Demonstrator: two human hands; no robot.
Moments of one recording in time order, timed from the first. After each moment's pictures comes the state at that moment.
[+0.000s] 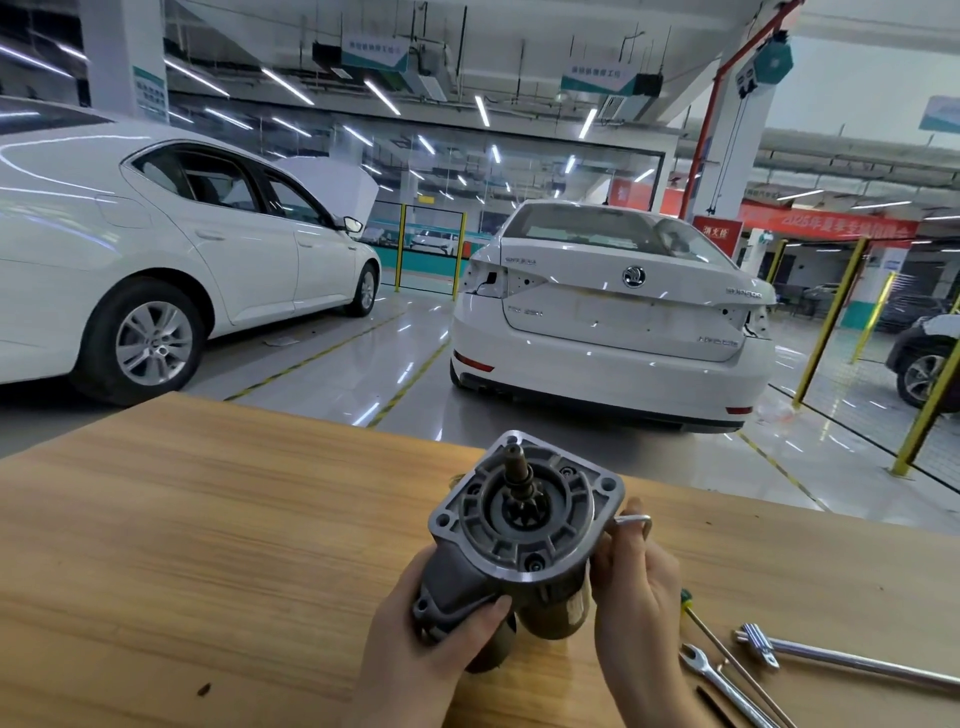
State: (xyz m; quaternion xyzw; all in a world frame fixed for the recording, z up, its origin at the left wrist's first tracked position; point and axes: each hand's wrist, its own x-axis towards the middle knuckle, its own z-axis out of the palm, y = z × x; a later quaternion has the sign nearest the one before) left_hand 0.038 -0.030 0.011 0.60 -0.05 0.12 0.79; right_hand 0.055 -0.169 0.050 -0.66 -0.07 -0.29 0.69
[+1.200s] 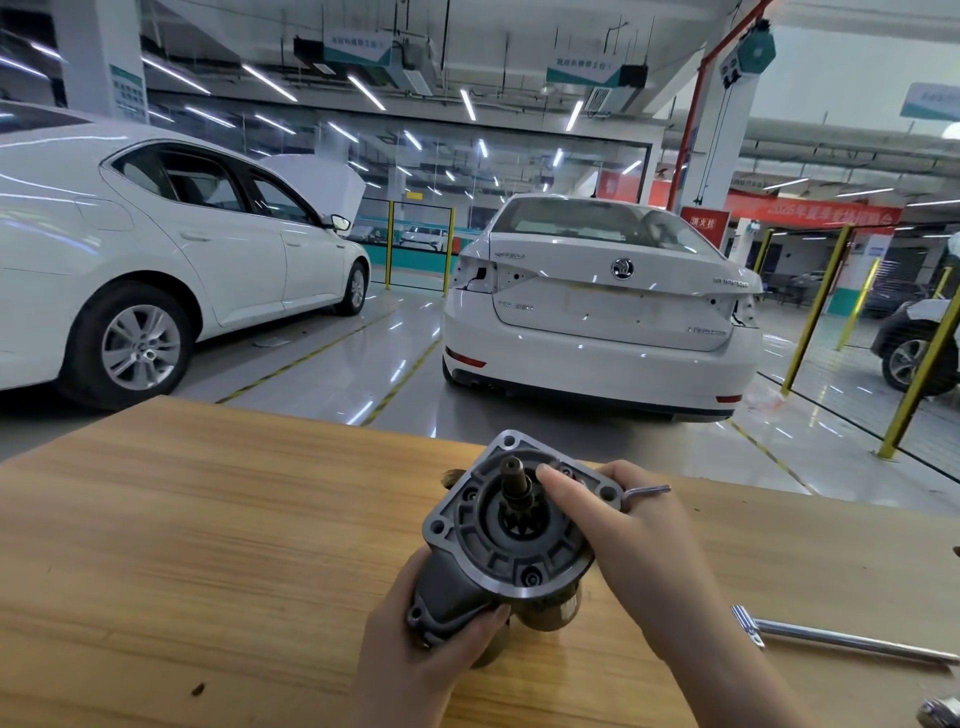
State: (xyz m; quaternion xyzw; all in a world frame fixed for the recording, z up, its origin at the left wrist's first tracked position) left_hand 0.035 -0.033 0.005 0.61 -0.11 0.15 0.77; right_hand 0.041 -0.181 0.103 -0.80 -0.04 -0.15 0.58
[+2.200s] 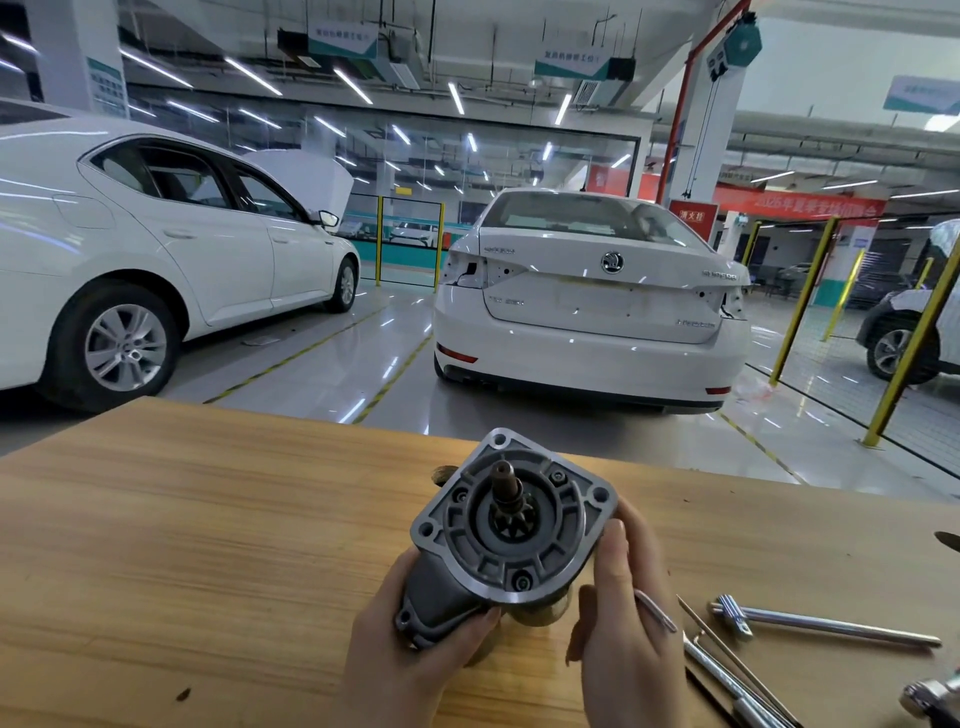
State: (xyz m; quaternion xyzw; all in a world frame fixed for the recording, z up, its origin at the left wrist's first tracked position) left_hand 0.033 -0.033 0.003 0.62 -0.07 0.14 0.77; right_hand 0.015 -0.163 0.055 -0.68 -0.05 -0.30 0.67
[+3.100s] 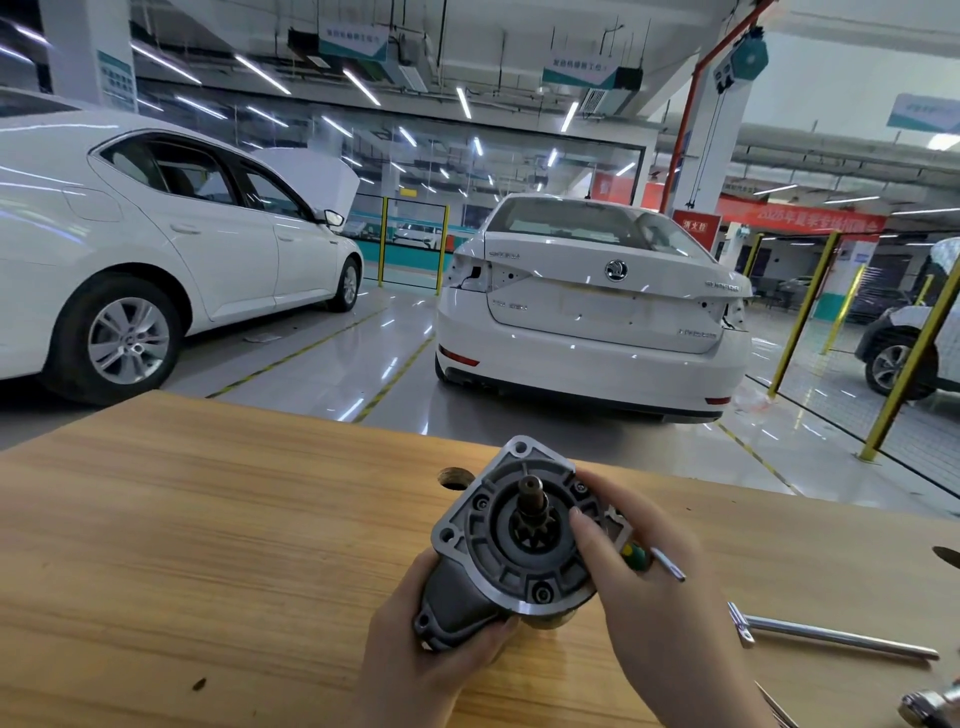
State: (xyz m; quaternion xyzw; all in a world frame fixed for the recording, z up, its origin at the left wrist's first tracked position) left_hand 0.037 -0.036 -0.004 0.61 -0.12 0.18 0.76; right_hand 0.011 -0.179 0.089 -0.79 -0.08 -0.22 0.56
